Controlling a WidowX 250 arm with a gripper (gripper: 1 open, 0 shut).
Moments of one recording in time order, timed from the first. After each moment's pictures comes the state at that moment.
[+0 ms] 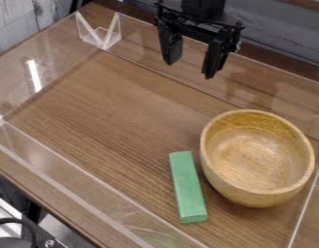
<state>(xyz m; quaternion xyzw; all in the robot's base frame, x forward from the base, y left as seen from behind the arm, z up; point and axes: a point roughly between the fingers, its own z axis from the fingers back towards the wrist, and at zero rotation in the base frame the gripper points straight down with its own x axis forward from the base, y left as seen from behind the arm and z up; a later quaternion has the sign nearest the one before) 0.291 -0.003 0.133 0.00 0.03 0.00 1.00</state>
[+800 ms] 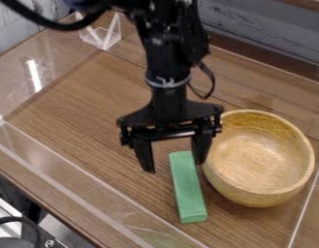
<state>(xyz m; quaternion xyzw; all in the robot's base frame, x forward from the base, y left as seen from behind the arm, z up) 0.202 -0.042 0.074 -0.04 0.03 0.35 0.94</state>
